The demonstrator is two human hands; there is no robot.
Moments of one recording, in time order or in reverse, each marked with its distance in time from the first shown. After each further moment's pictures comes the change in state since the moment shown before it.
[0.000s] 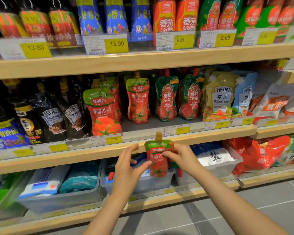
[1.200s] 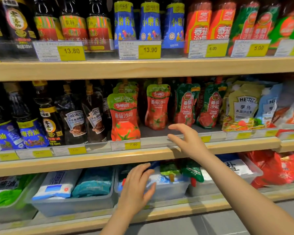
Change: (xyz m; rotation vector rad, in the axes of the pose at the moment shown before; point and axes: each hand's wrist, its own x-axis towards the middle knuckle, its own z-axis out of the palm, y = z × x) left_hand -0.023 -0.061 -0.020 0.396 -0.179 0.273; right_hand 0.059 -0.057 0.007 -0.272 0.077 -0.153
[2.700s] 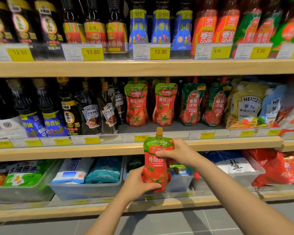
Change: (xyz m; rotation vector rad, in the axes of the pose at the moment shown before) left_hand -0.006 0.006 -0.036 -0.521 -0.356 -0.590; right_hand -0.033 -0.052 0.028 0.513 -0.423 0.280
